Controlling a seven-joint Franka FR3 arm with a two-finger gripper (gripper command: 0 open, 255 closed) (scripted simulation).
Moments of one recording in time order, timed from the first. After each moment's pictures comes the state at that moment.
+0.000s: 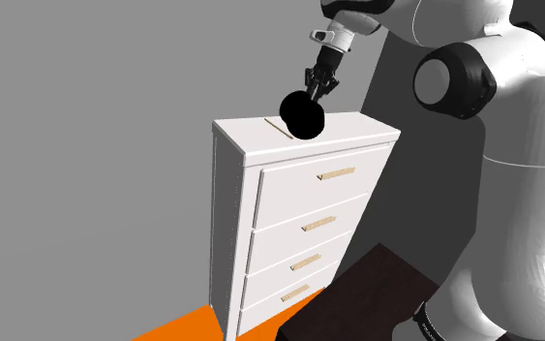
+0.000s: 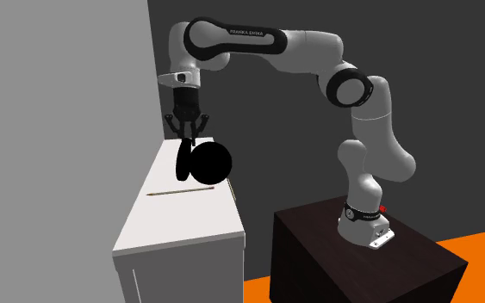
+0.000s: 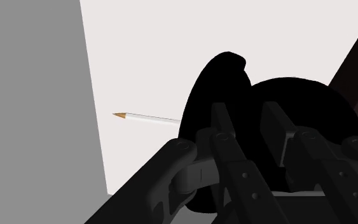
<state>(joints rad) 0.18 0.39 -0.68 -1.25 0.47 1.52 -2.04</state>
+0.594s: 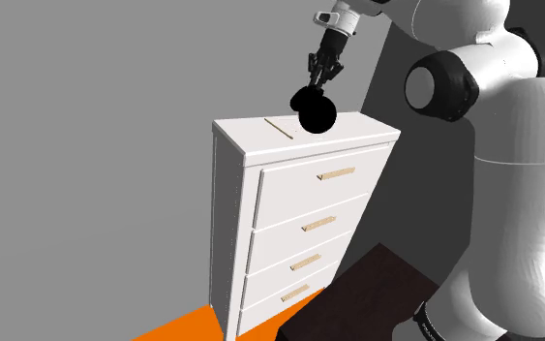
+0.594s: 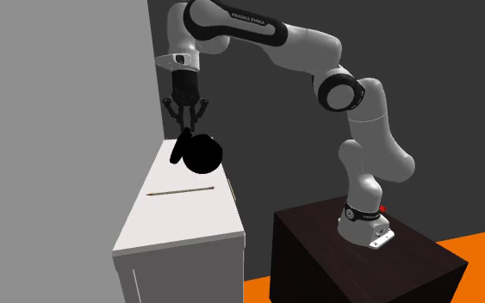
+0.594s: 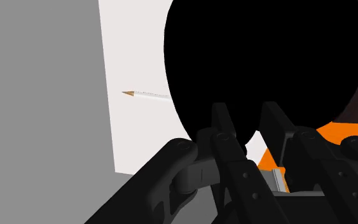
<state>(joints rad) 0.11 0.45 -0.67 -1.03 0.51 1.36 -2.01</state>
